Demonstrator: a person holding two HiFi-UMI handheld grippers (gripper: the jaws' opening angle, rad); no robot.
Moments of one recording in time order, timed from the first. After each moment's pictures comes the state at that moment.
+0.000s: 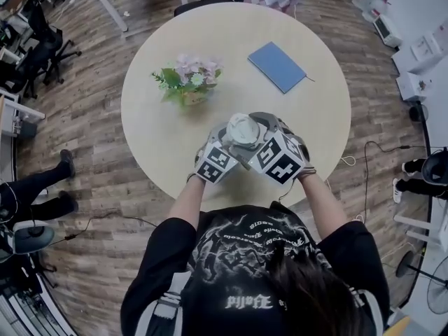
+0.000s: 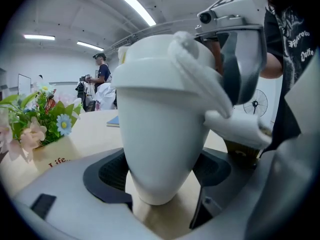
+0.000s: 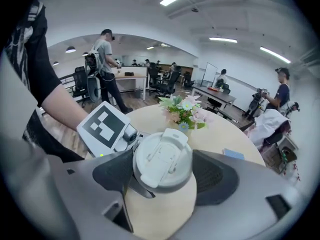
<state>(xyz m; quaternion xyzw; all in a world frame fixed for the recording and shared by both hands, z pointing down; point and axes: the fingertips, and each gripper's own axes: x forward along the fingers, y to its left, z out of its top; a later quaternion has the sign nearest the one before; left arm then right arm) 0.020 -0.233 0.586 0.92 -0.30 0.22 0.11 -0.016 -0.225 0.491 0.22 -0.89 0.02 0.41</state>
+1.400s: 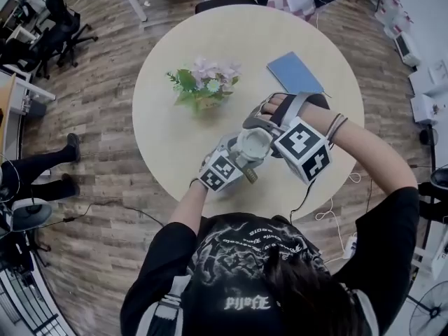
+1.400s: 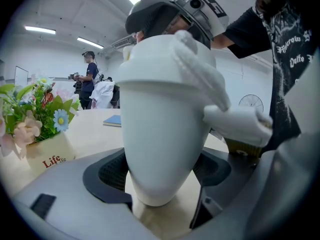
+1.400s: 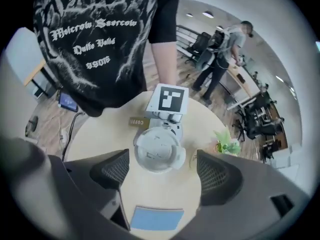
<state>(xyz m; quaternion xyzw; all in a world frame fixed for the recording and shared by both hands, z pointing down) 0.020 -0.235 0.583 0.93 -0.28 0.21 0.13 -0.007 -0.220 0.464 -0.29 -0.71 -0.39 0.51</state>
